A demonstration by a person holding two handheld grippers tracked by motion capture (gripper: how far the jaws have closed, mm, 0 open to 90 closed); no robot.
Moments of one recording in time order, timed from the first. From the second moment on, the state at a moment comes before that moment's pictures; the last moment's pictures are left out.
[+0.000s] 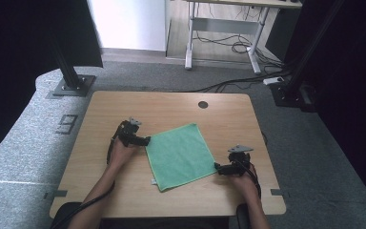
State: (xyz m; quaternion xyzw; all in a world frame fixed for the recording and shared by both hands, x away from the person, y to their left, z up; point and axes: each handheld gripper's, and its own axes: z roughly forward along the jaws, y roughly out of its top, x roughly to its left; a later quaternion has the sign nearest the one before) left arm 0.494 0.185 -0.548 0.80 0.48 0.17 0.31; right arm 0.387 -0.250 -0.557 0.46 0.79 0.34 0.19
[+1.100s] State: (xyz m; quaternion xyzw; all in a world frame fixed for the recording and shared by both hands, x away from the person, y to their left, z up) left arm 0.493 0.185 -0.548 0.81 0.47 0.17 0.31; right arm 0.372 -0.192 -0.534 0.38 0.83 0.39 0.14
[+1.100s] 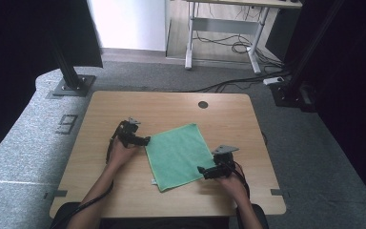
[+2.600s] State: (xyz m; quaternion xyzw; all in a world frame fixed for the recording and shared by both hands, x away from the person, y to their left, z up) left arm 0.494 0.185 -0.549 0.81 0.47 0.17 0.31; right arm 0.308 -0.040 -0.537 0.16 0.92 0.35 0.07
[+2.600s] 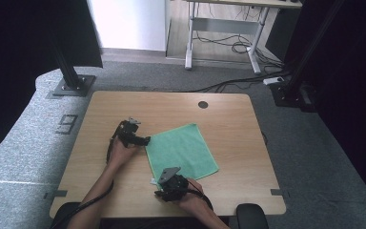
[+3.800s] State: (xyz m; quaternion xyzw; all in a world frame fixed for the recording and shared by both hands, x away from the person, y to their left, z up) left arm 0.485 0.178 -0.506 0.81 0.41 0.12 0.39; right arm 0.318 -0.061 -0.502 0.21 0.89 0.41 0.05
